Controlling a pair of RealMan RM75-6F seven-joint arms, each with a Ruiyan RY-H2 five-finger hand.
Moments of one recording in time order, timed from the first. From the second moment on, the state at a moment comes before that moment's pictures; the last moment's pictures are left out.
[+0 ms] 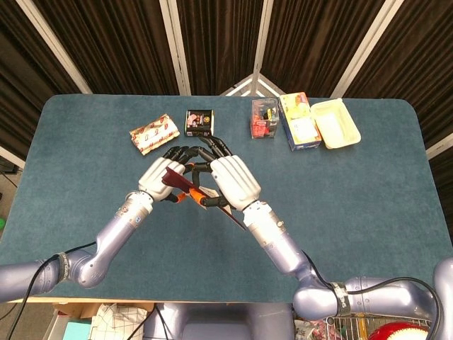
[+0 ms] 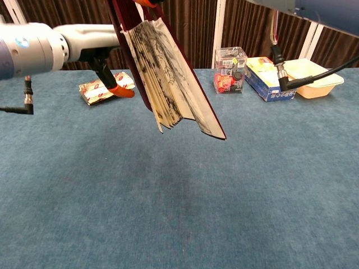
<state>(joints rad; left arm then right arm) -0.93 -1.39 -0.24 -1.66 0.93 0.88 0.40 0.95 -1.49 0.49 -1.92 -0.95 1.08 -0.24</state>
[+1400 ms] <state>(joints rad) -0.85 -1.25 -0.25 -1.67 0.98 1.03 0.33 0.83 -1.29 0.31 -1.81 -1.18 1.15 -0.27</state>
